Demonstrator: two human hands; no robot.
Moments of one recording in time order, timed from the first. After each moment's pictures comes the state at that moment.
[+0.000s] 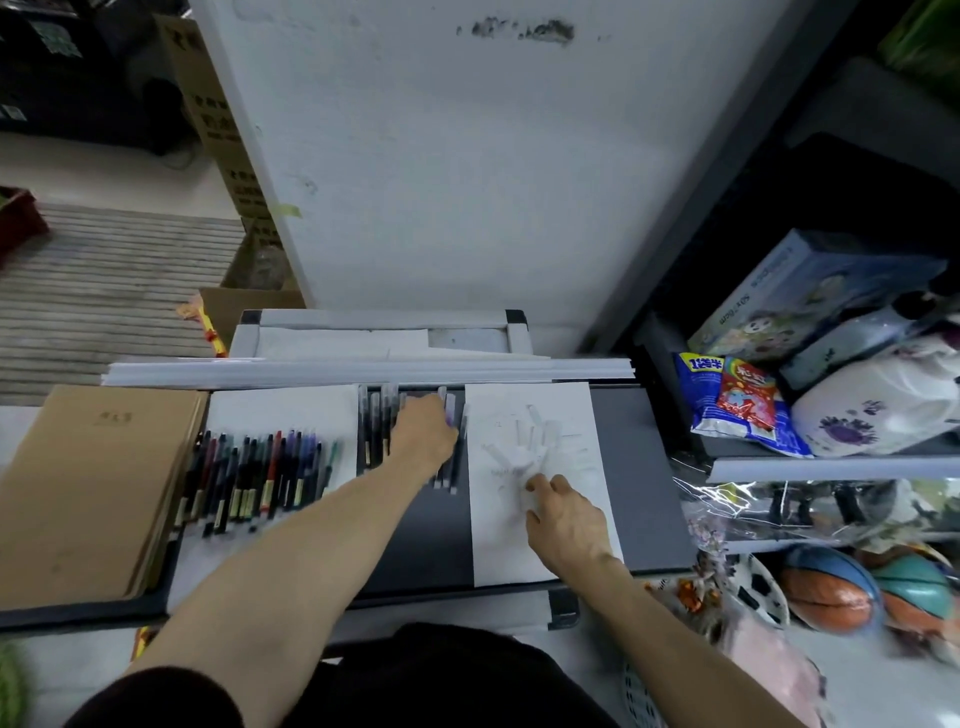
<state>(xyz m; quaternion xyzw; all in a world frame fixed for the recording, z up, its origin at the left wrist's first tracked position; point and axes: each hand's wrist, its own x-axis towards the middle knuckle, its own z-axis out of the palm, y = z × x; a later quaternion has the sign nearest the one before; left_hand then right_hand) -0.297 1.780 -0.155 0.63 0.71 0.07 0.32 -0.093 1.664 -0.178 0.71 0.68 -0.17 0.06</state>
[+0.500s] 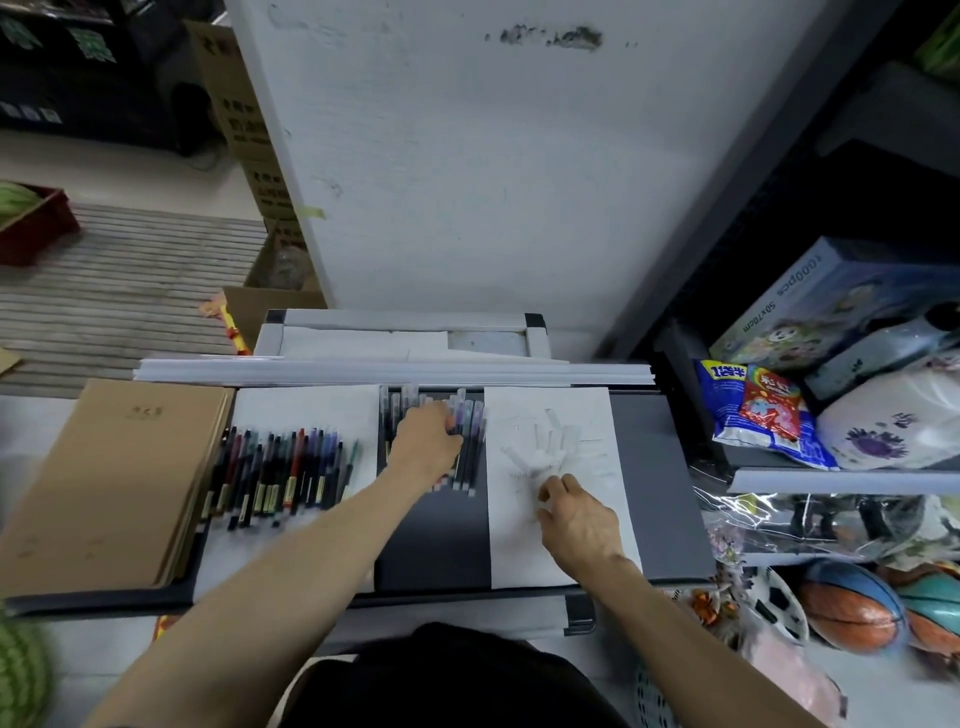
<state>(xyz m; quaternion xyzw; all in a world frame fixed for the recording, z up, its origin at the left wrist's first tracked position) -0.325 1.767 -0.164 0.63 0.70 0.11 0.31 -0.101 1.670 -0.176 0.70 0.70 -0.15 0.05</state>
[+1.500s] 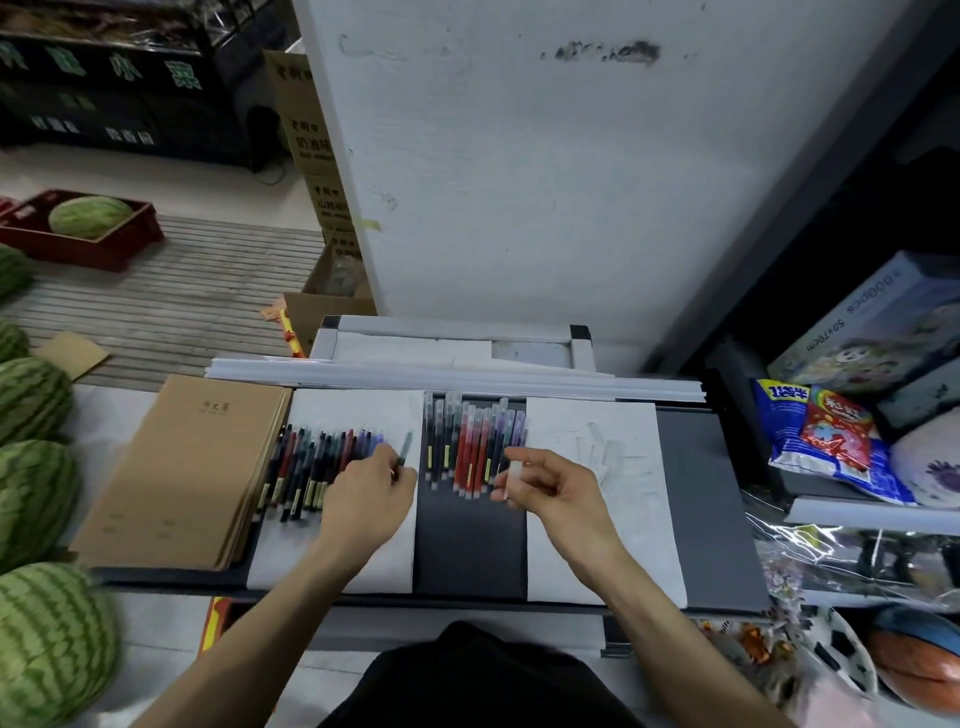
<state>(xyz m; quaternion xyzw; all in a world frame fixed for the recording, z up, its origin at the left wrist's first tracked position) -0.425 1.684 -0.150 0.60 0.76 0.11 0.22 -0.175 1.678 -0.097 0.54 0.42 -0.62 -0.38</state>
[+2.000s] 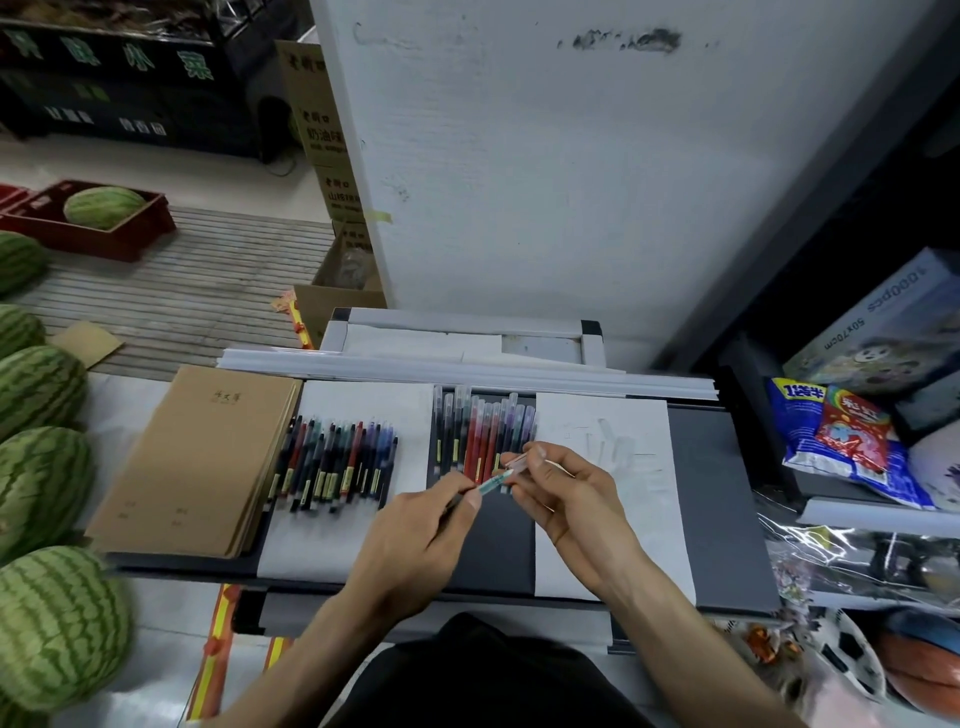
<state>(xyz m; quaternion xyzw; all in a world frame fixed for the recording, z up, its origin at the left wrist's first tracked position) -0.379 1.624 -0.082 0.70 0.59 0.28 0.30 -0.181 1.671 -0.072 0.46 0.20 -0.74 -0.44</state>
